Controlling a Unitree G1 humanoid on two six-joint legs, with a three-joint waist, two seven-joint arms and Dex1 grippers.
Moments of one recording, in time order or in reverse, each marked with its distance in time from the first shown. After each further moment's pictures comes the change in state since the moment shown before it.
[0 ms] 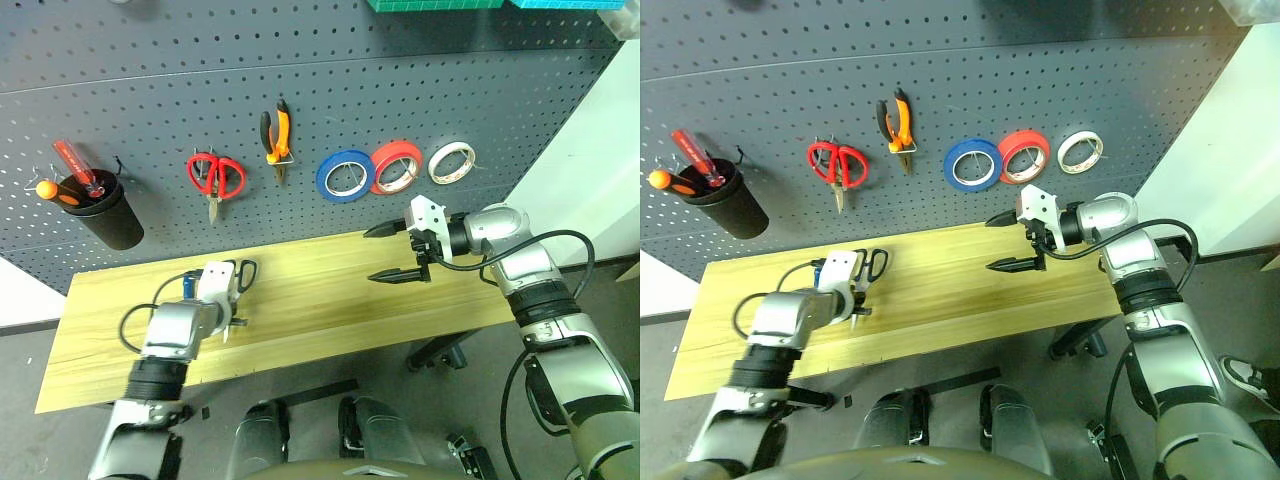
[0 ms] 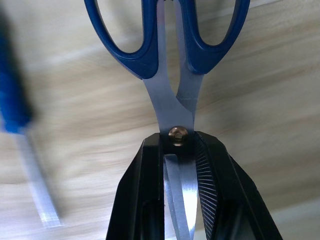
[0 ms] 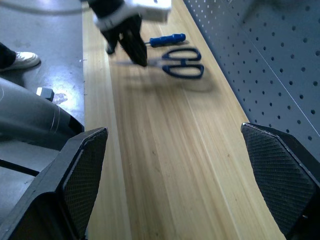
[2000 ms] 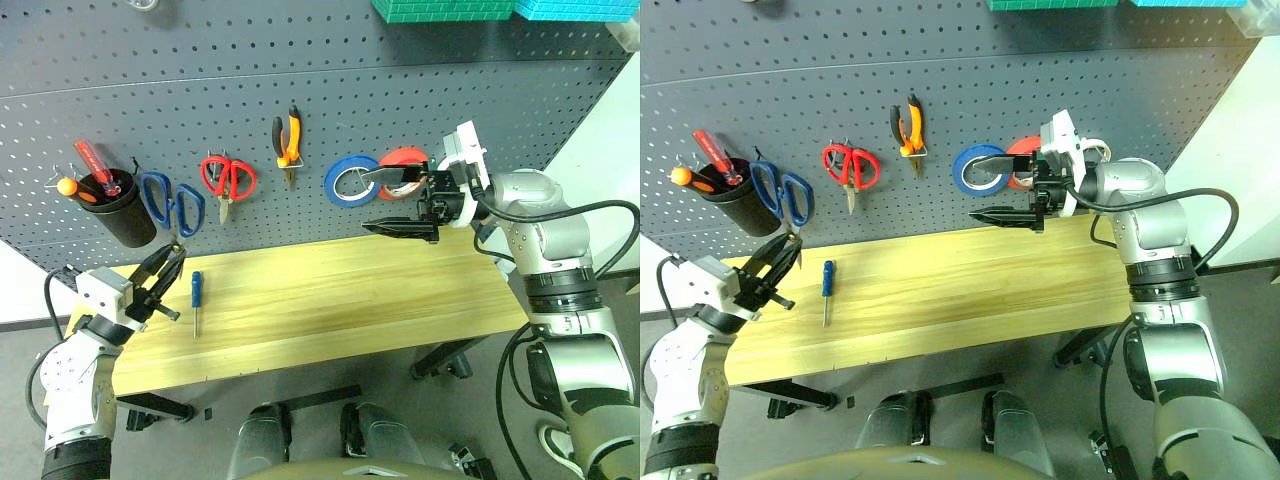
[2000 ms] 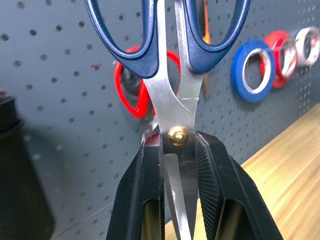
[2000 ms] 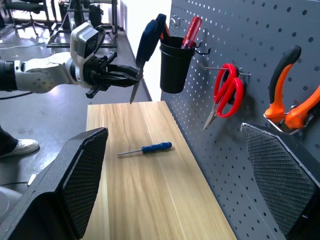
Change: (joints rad) left arm 0.307 0.057 0.386 0.224 -0.227 -1.577 -0.573; right arm -0.049 0.001 -0.163 -0.278 0.299 0.326 -0.070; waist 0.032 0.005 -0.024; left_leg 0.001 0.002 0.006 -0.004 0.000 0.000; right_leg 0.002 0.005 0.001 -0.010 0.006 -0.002
